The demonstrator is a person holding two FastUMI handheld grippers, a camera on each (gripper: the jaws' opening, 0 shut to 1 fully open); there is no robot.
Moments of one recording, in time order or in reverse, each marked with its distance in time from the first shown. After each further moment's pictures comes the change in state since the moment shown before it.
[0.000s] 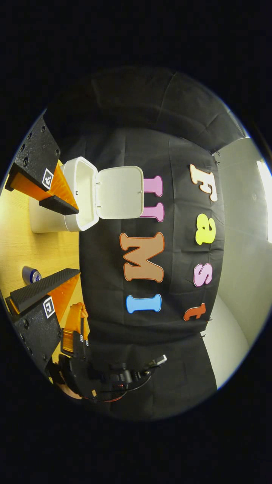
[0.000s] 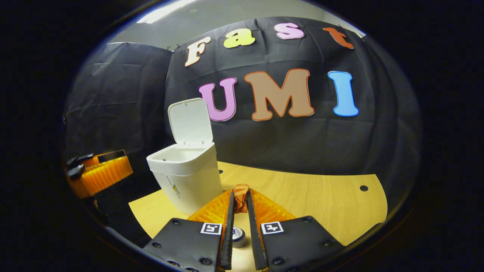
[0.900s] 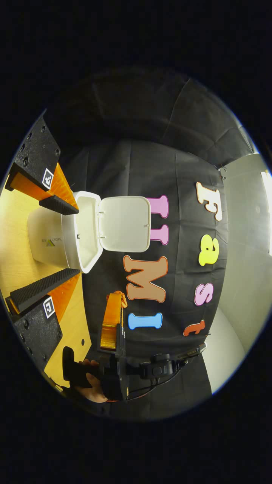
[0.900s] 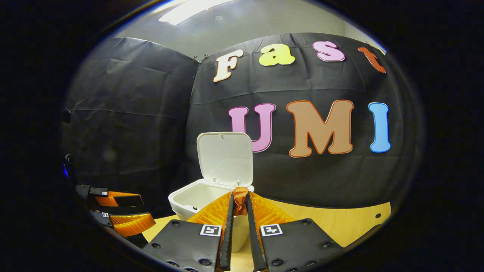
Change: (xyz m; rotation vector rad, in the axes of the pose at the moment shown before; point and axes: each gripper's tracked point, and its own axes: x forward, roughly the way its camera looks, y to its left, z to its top) left arm 0.001 0.110 -0.017 -0.025 0.020 0.060; right arm 0.083 0.125 0.103 -0.102 -0.155 0.123
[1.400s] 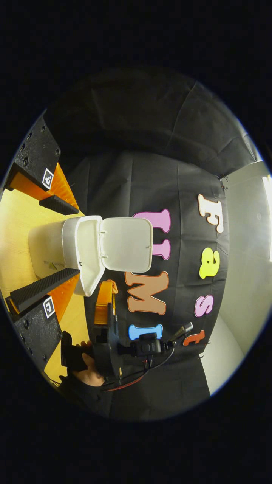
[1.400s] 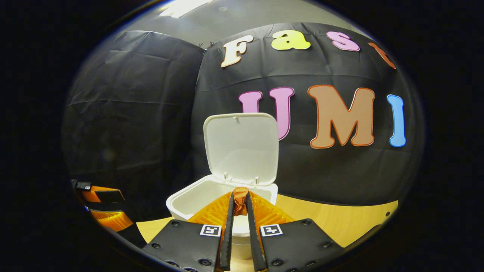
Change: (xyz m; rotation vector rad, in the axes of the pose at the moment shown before) left arm -0.006 0.054 -0.005 -0.003 0.005 0.059; right arm 0.084 0.043 -0.031 -0.007 0.103 0.052
